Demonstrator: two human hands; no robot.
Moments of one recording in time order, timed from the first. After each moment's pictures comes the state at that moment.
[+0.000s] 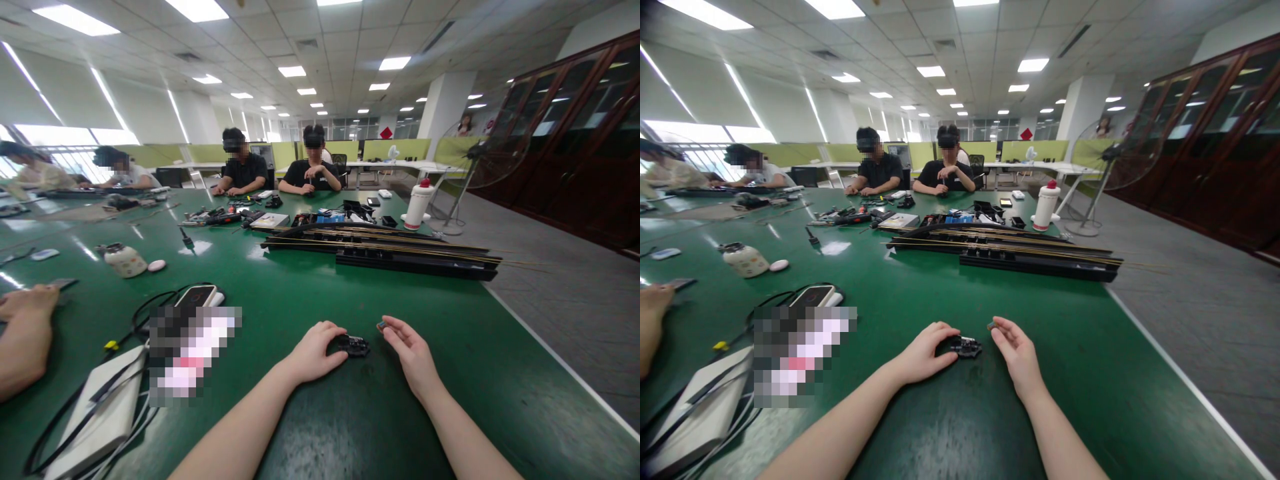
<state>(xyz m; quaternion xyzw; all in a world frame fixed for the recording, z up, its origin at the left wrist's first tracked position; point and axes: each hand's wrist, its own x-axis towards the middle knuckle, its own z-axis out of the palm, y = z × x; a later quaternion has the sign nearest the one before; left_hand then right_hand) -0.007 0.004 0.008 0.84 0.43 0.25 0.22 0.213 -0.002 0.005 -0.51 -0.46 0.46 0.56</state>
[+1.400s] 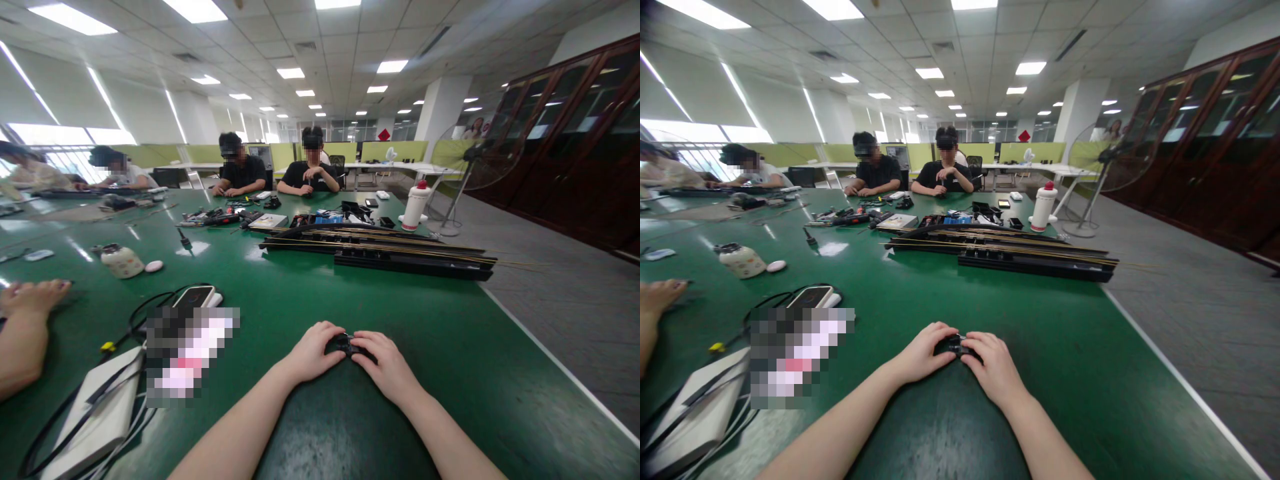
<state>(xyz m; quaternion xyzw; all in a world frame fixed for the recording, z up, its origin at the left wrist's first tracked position) -0.007 0.006 0.003 0.84 0.42 0.26 0.23 0.196 -0.012 -0.003 -0.46 -0.80 0.19 0.35</state>
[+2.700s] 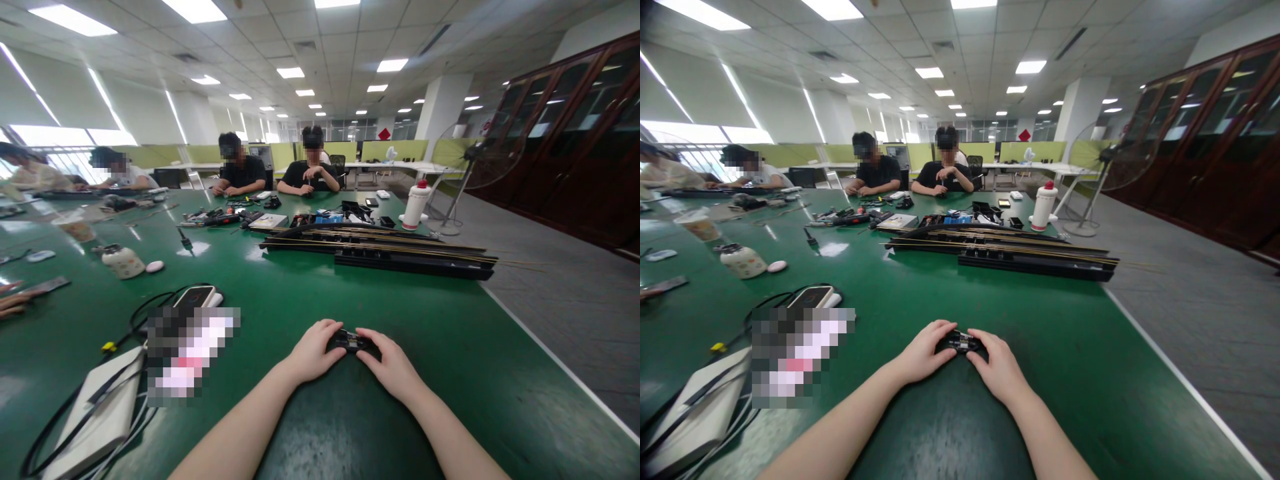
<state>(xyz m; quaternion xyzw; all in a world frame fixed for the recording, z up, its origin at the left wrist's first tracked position) -0.007 0.008 -0.006 0.83 0.44 0.27 0.22 0.201 -0.007 -0.004 -0.51 -0.74 0.28 0.33</state>
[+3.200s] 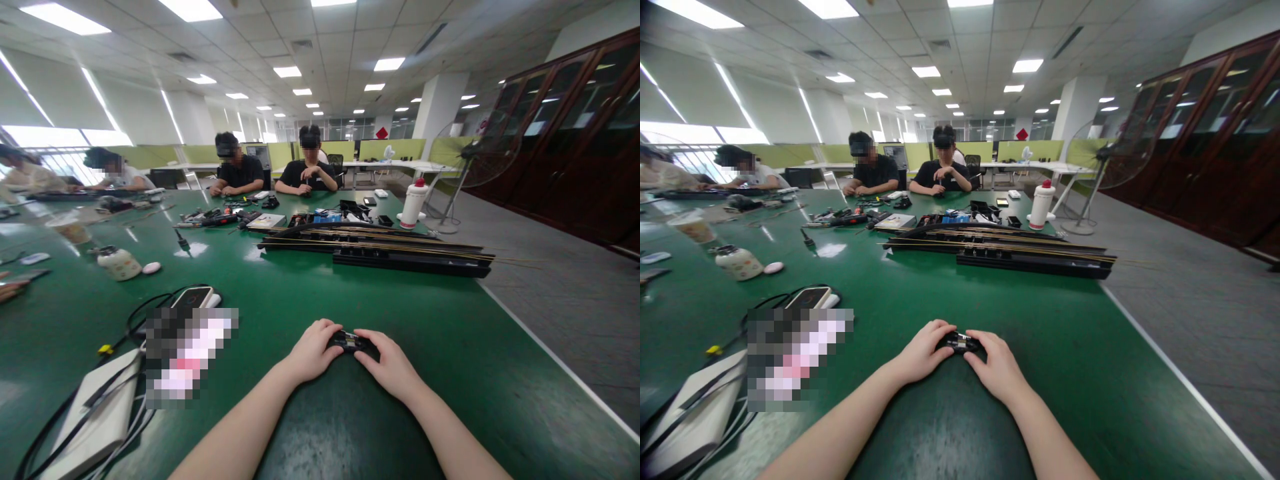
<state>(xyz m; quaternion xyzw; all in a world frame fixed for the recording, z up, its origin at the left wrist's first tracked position) -0.005 0.008 -0.003 0.83 0.44 0.26 0.21 0.200 -0.010 0.000 -0.51 -0.75 0.27 0.32</state>
